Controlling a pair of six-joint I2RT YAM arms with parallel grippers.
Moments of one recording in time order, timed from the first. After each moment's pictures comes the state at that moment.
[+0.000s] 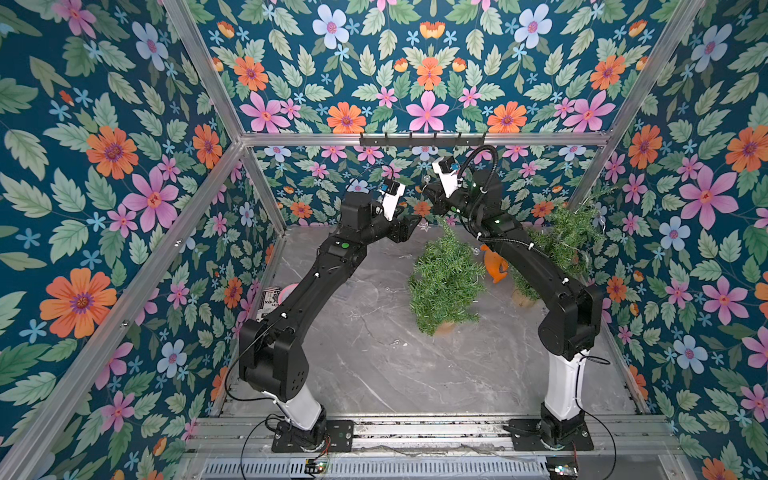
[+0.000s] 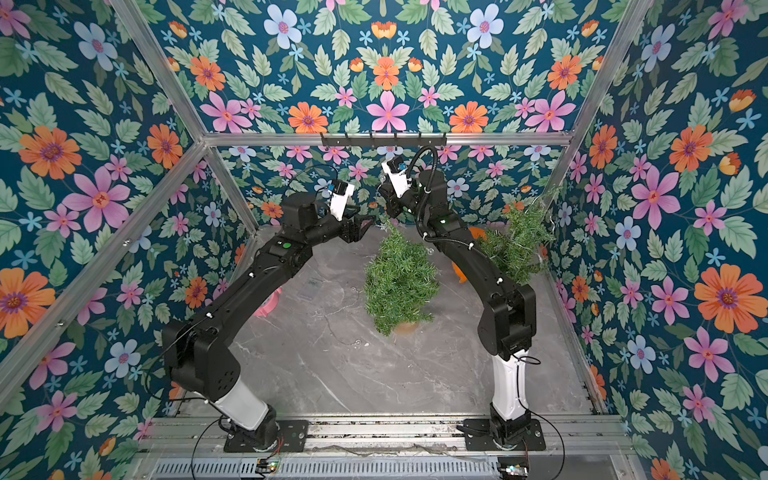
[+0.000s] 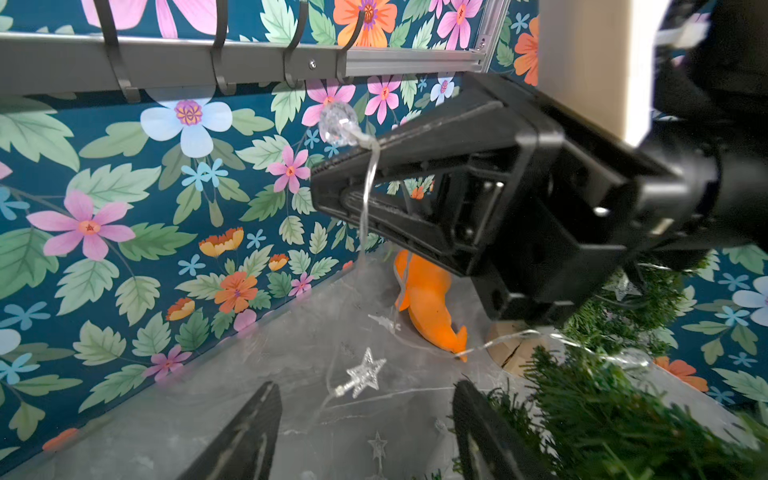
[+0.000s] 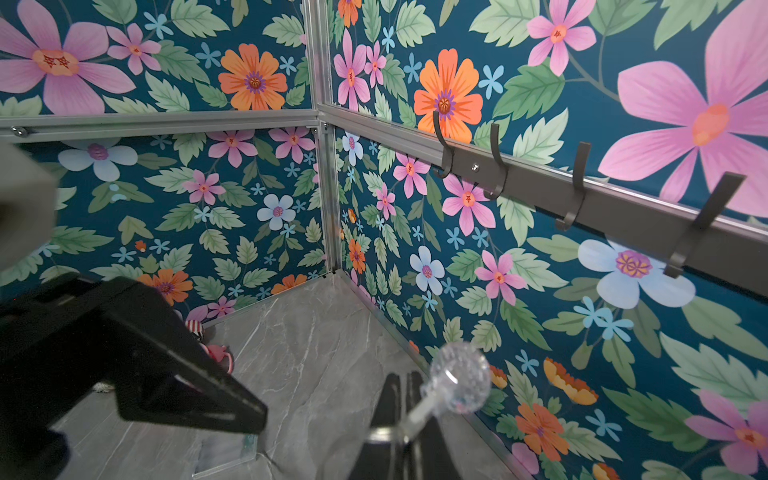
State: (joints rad) left arm -0.43 1.68 1.58 -0.07 0.40 -0.02; right arm 0.42 1.99 1.98 -0.01 -0.46 -0.09
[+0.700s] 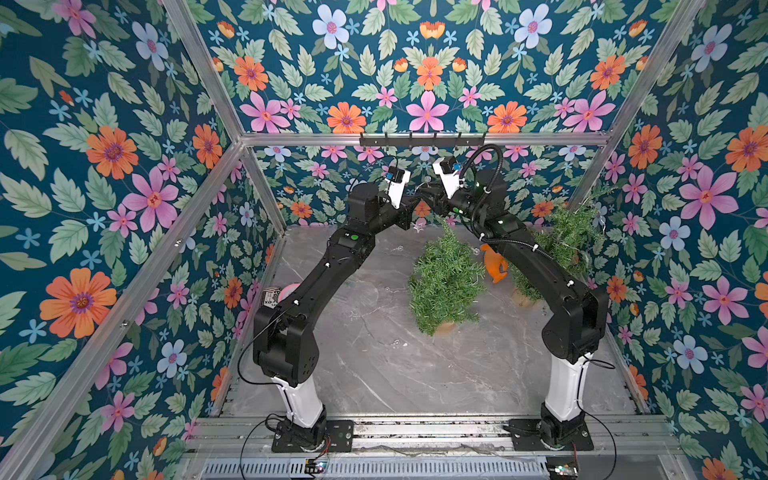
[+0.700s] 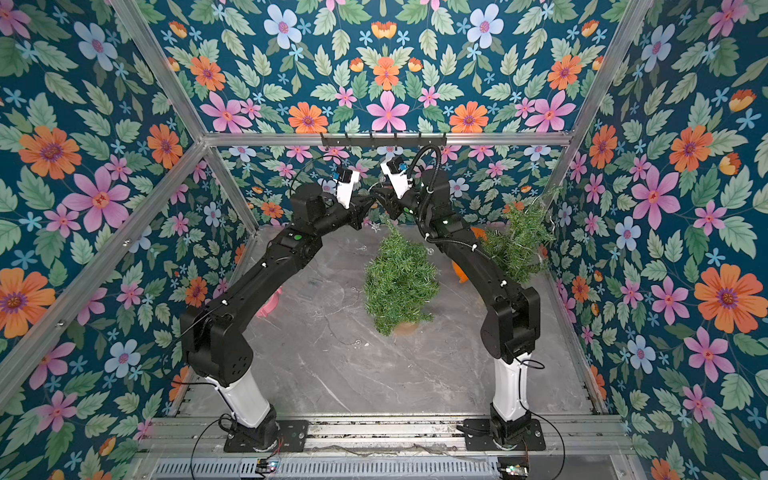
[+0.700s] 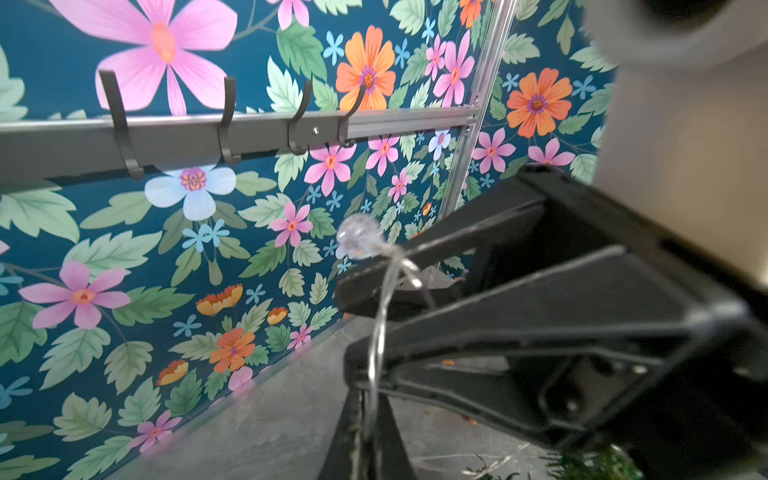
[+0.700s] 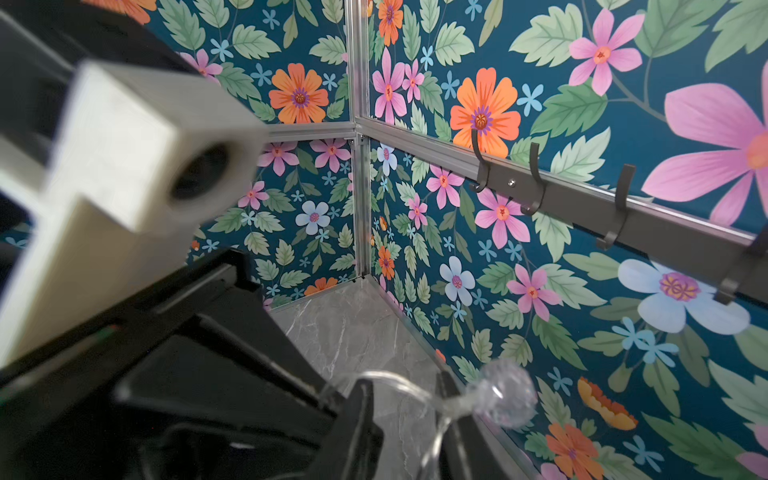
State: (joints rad) left arm -0.45 1.74 1.65 0.05 0.39 -0.09; right arm 0.42 1.98 1.99 -0.01 -0.51 -0.08
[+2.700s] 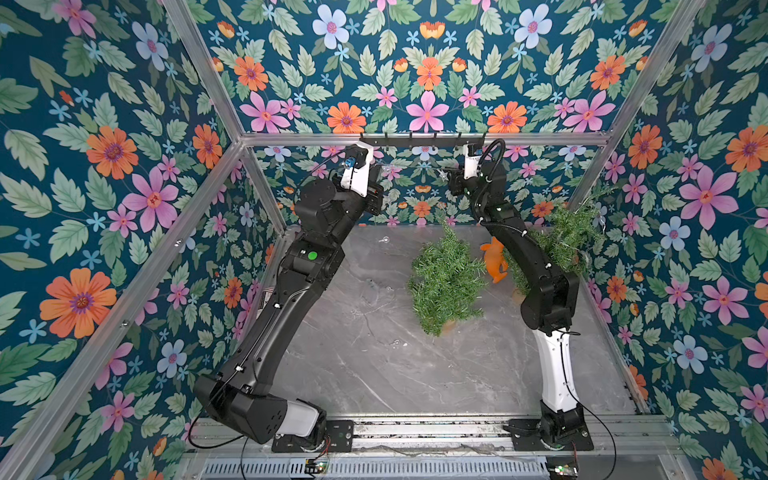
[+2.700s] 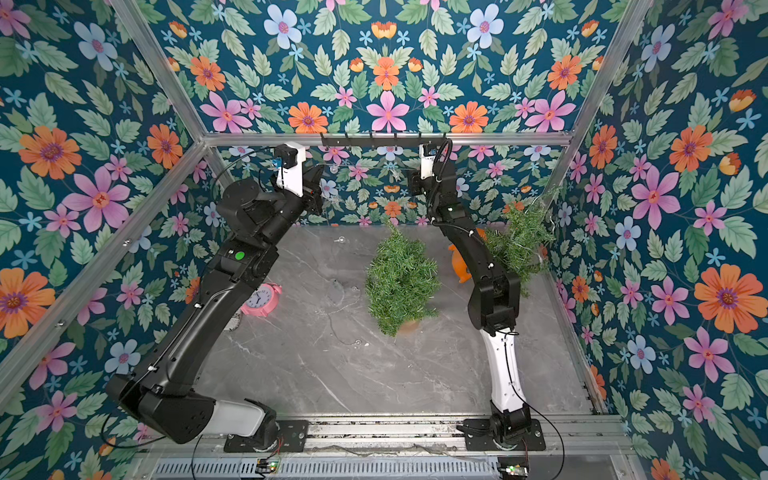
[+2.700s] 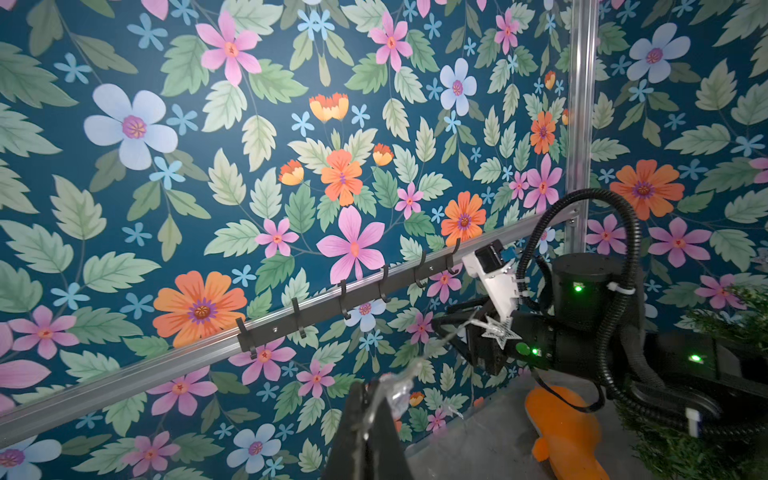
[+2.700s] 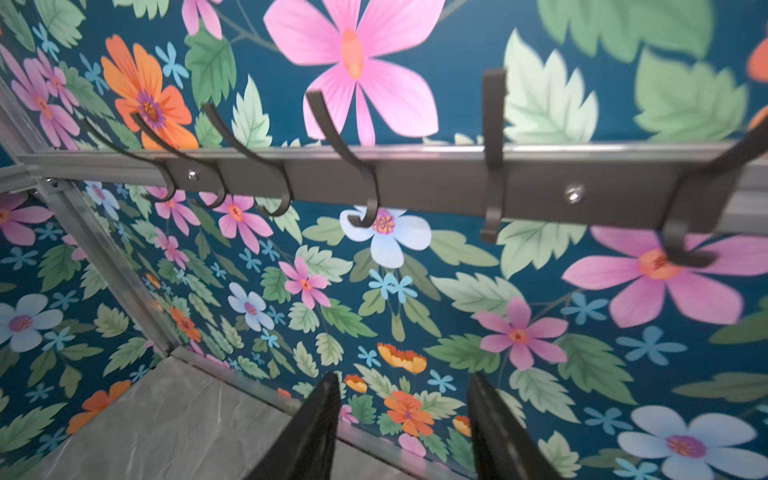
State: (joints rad) left arm -0.45 1.40 1.63 -0.01 0.02 0.16; right arm 0.30 2.28 2.36 -0.05 -0.09 0.07
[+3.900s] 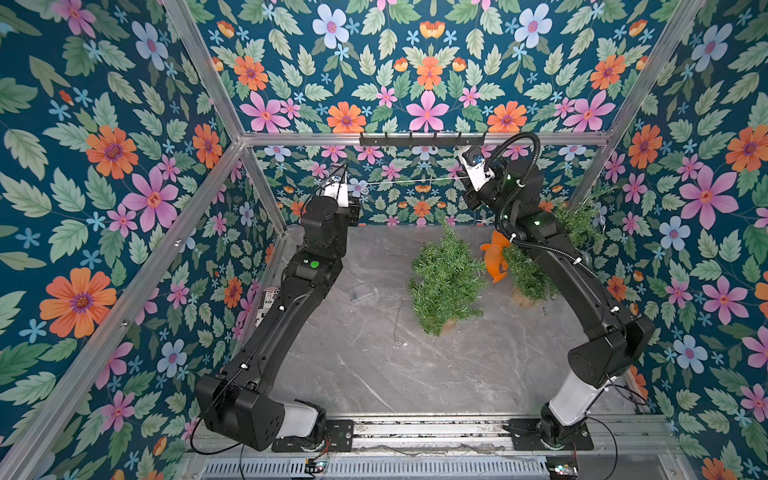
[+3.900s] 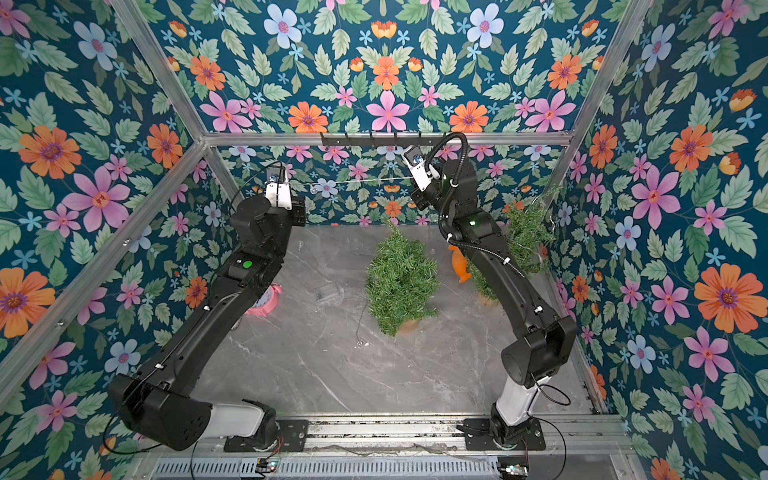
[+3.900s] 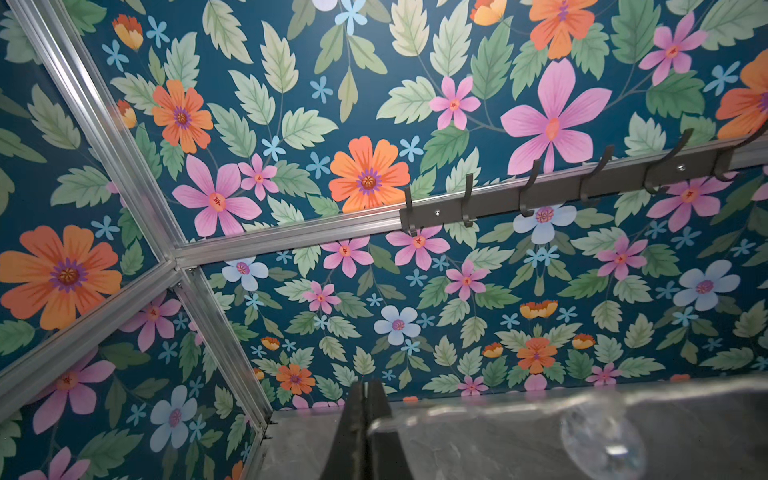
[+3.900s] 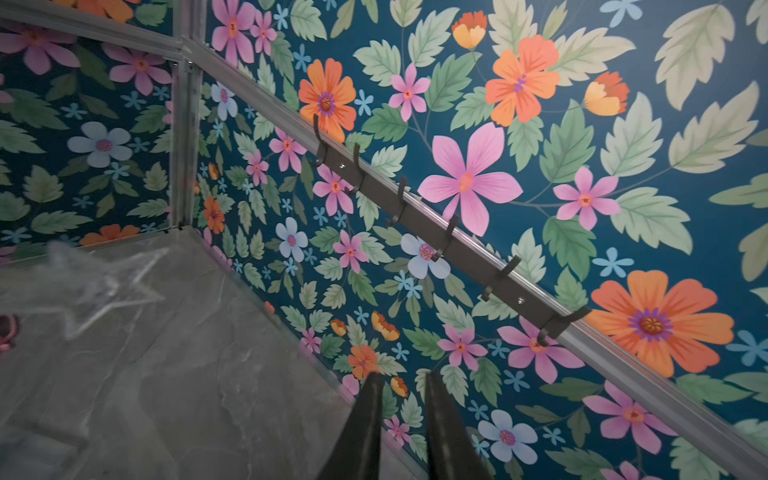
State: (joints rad) left arm -0.39 1.35 1.41 0.00 -0.39 0.17; right arm 0.39 1.69 1.88 -0.23 -0.12 -0.43
